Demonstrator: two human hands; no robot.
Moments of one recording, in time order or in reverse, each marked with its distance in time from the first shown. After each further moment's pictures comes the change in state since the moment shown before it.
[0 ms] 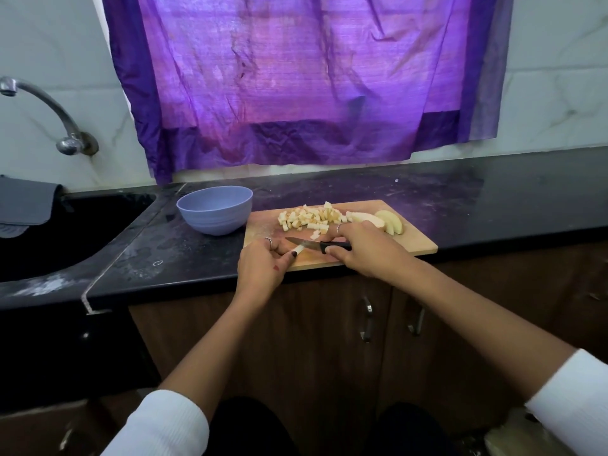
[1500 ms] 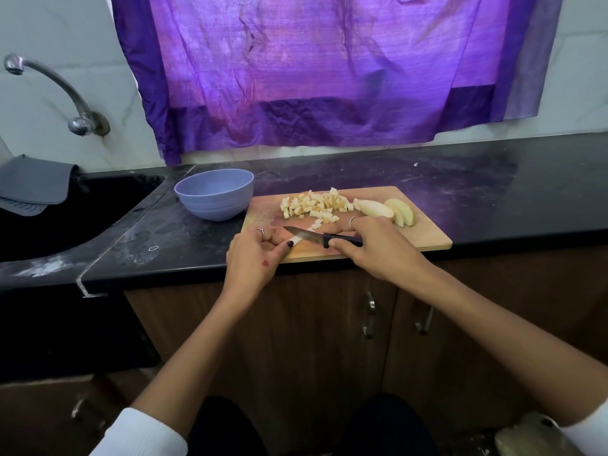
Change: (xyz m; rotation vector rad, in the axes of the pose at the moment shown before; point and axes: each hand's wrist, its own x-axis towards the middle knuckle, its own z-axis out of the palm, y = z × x) left_hand 0.001 -0.007 0.004 0.065 0.095 0.036; right_hand -0.010 0.014 0.000 0.193 0.036 -0.053
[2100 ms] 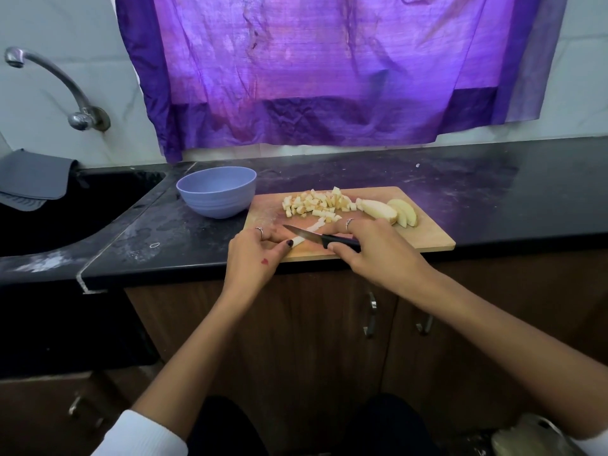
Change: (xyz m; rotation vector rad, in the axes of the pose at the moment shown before) left_hand -0.003 0.001 -0.003 -0.053 0.016 -0.005; right_hand -0.003 -0.007 0.005 -0.101 0.007 -0.048
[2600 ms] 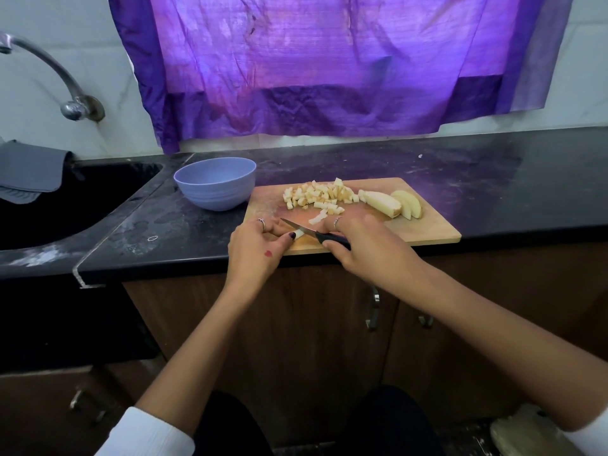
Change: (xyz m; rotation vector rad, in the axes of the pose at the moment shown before) left_hand -0.001 0.004 0.000 -0.041 0.000 0.006; right_hand 0.005 -0.006 0.014 -0.078 -0.008 -0.046
